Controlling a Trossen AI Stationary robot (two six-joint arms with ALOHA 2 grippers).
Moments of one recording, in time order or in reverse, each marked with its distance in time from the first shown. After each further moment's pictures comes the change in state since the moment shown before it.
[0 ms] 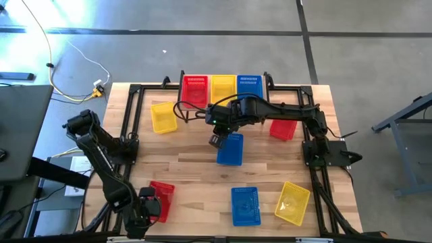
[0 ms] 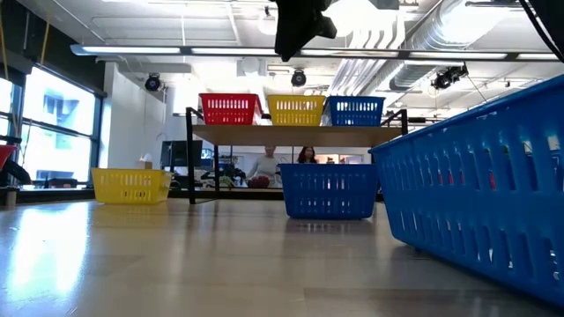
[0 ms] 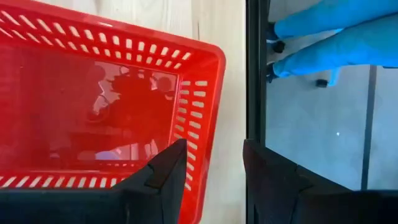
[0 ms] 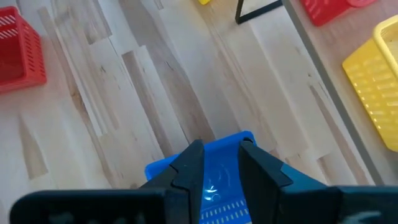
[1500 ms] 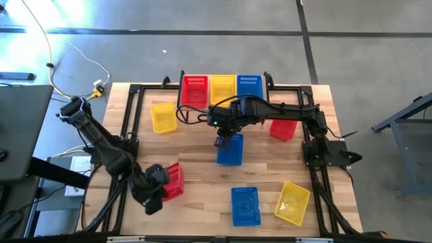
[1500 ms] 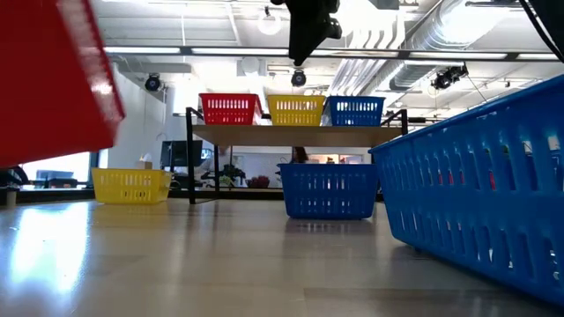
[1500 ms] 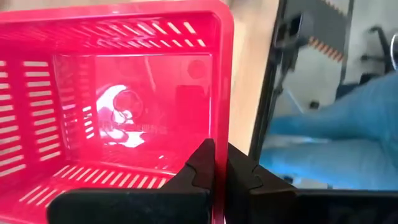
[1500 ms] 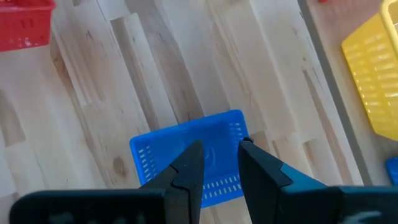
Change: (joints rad) left arm 0.248 -0.265 0.001 -0.084 -0.149 -0.068; right arm 0.000 0.000 0.000 -0.085 -0.004 -0.065
